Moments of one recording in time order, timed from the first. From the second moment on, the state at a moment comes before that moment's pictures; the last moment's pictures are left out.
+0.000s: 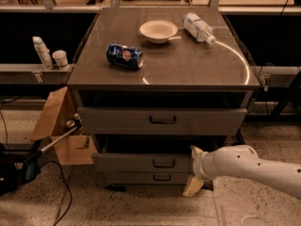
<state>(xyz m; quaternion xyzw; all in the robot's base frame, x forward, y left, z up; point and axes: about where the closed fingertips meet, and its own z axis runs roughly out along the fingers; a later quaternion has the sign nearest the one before) 0.509 -0.160 0.463 -0.60 0.76 0.06 0.26</state>
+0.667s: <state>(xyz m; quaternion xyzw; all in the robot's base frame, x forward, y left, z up) 0.548 -0.151 0.429 -0.60 0.76 0.07 0.24</state>
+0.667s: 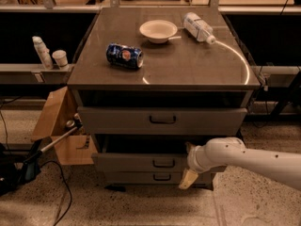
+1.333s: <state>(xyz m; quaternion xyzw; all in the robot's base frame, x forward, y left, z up) 0.555 -0.164 0.401 -0.61 0.76 0.14 0.17</state>
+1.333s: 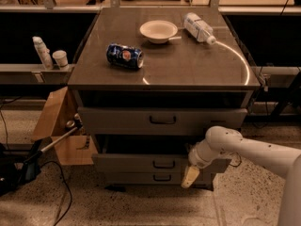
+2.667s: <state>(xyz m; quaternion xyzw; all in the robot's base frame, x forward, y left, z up) 0.459 -0.214 0.461 -0.59 0.77 0.21 0.08</state>
